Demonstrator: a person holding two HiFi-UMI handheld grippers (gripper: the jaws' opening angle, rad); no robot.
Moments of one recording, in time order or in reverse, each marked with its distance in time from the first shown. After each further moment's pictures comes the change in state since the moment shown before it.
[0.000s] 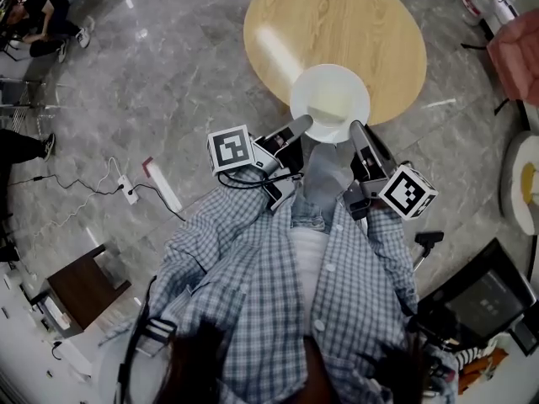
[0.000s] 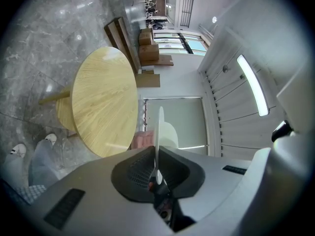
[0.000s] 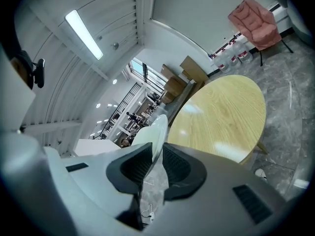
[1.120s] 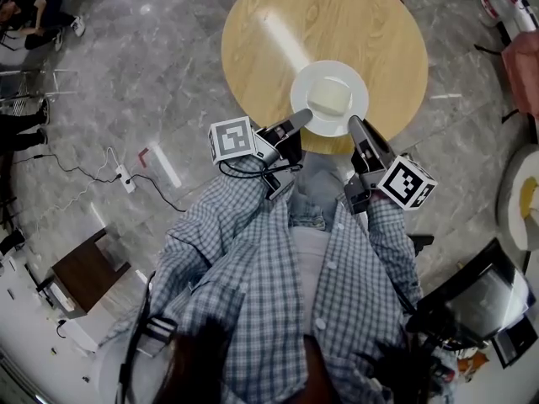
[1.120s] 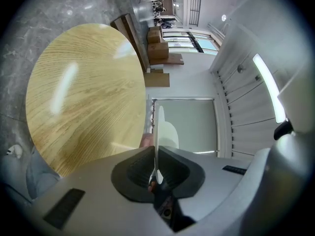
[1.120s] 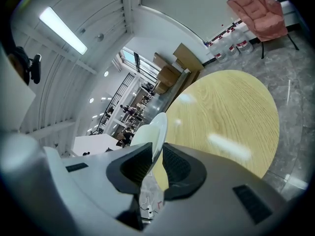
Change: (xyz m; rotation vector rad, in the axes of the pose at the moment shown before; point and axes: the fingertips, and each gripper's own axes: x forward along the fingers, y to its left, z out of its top) left arm 0.019 0.039 0.009 -0.007 0.018 0.115; right arm 0.017 -0.040 0.001 0.059 0.109 -0.046
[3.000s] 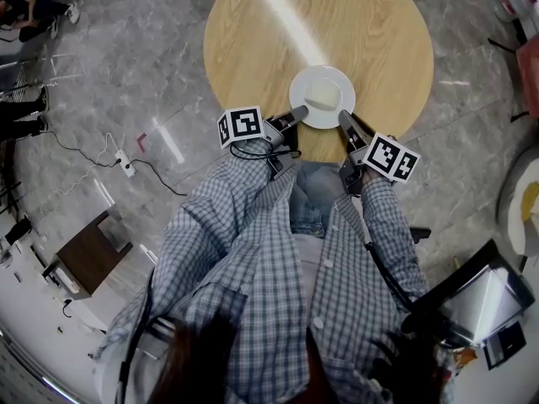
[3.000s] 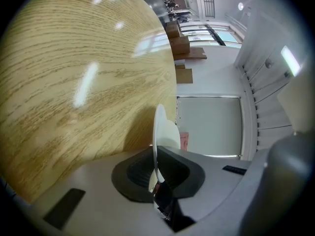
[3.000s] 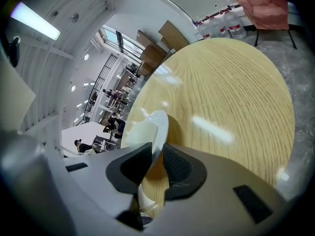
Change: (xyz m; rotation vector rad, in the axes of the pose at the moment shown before) left arm 0.089 0.116 0.027 -0.088 0.033 0.249; right arm 0.069 -0.143 0.010 0.060 0.245 -0.162
